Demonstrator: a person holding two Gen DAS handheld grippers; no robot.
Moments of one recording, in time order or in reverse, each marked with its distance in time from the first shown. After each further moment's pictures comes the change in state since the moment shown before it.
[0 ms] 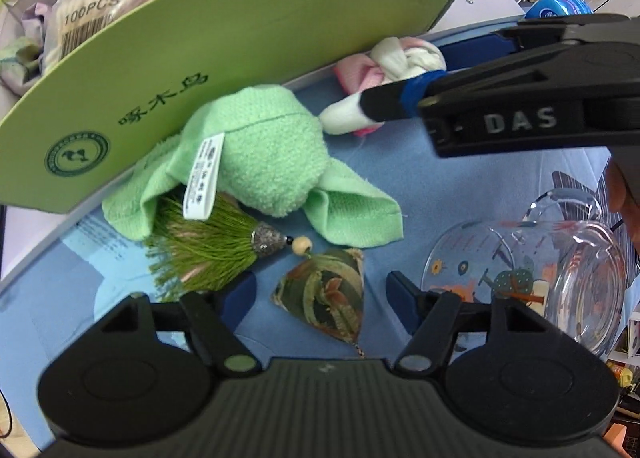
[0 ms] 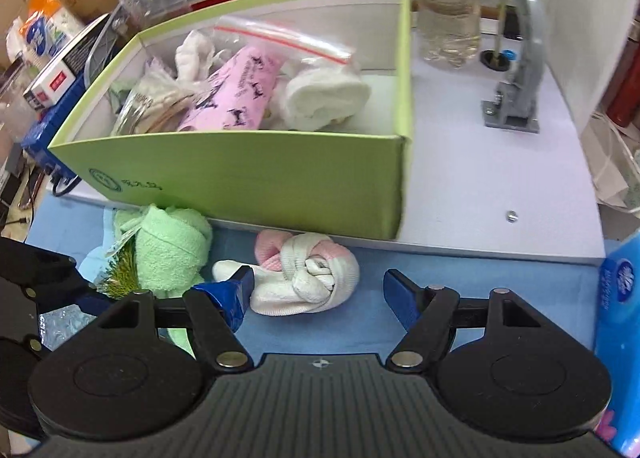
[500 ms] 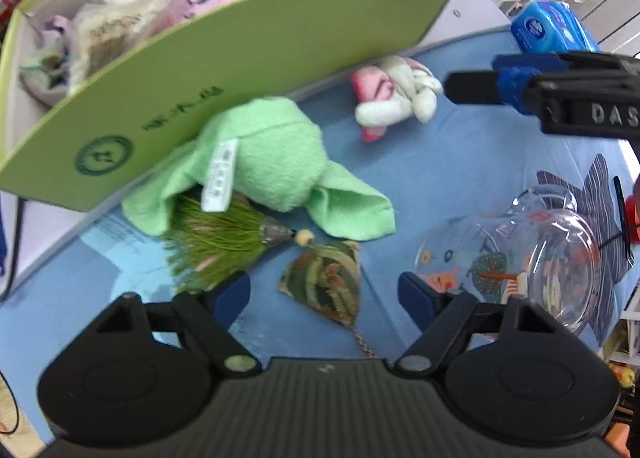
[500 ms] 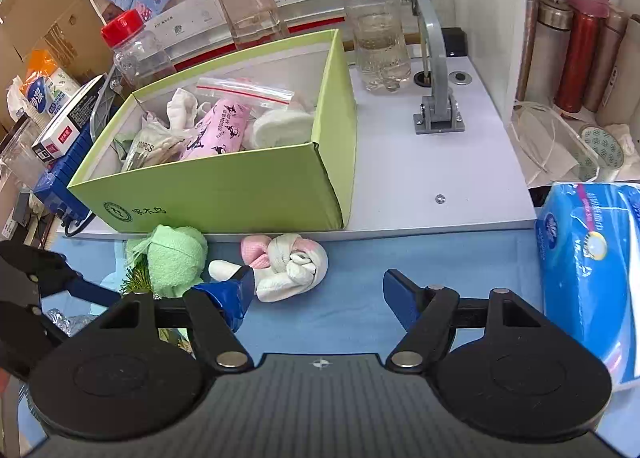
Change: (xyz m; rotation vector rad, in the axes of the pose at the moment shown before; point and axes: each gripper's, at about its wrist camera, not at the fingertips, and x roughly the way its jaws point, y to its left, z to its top) left arm -0.022 0.002 -0.015 0.011 -0.015 -0.002; right arm -0.050 -0.032 -0.030 0.139 -0.133 -0.001
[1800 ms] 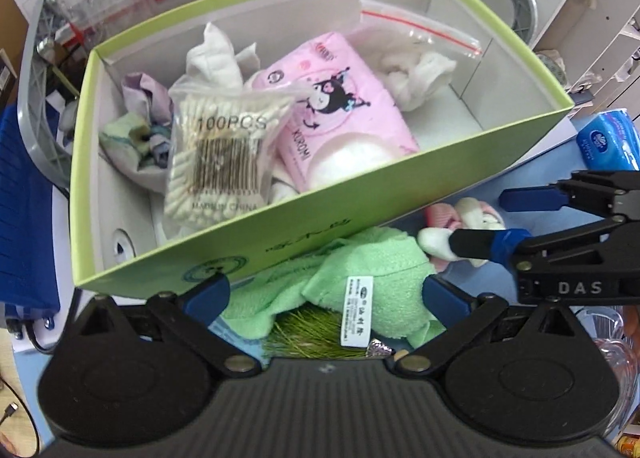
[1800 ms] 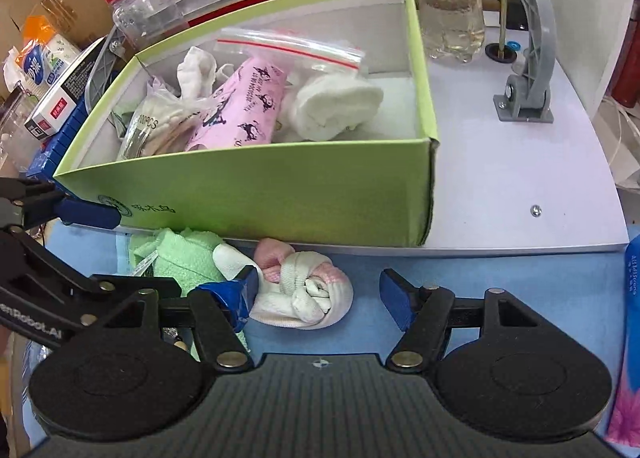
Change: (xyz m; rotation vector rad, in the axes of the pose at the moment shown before) left arm -0.022 0.051 0.028 -0.115 -0.207 0.102; right arm 0.053 0.033 0.014 -0.044 0.108 0.034
